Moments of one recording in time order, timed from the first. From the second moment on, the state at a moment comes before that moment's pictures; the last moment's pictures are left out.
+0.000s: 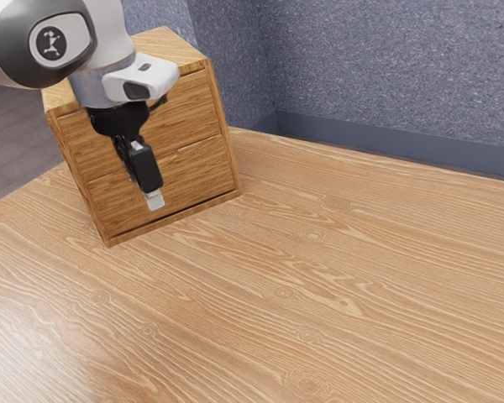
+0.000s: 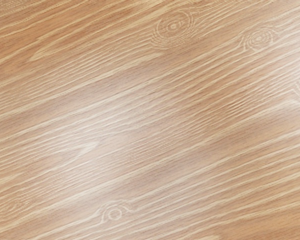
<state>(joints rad) -0.14 -0.04 0.23 -1.45 0.05 1.42 0.51</state>
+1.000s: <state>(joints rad) 0.06 0.45 0.23 -0.82 0.23 1.53 0.95</state>
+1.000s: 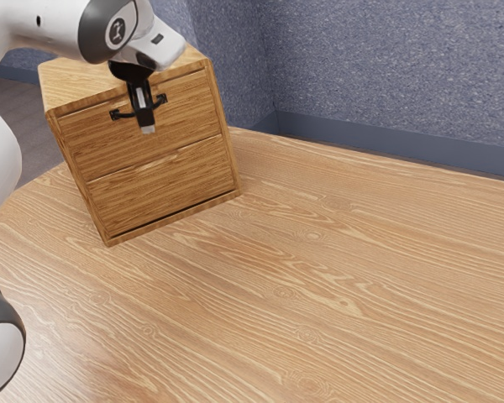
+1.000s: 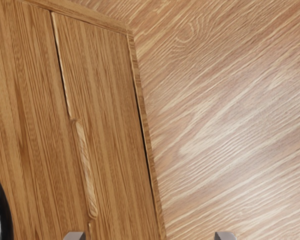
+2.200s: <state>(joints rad) 0.17 0.49 0.25 -0.86 0.00 1.69 1.18</state>
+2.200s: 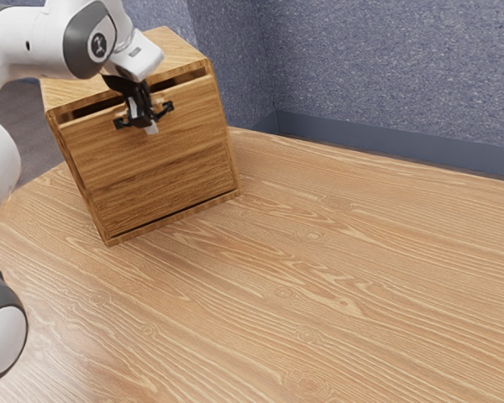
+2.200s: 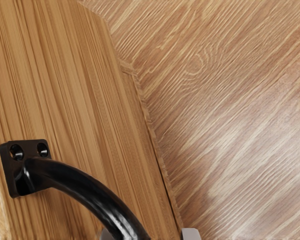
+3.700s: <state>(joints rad) -0.17 -0.10 0.26 -1.62 0.11 1.84 0.95</state>
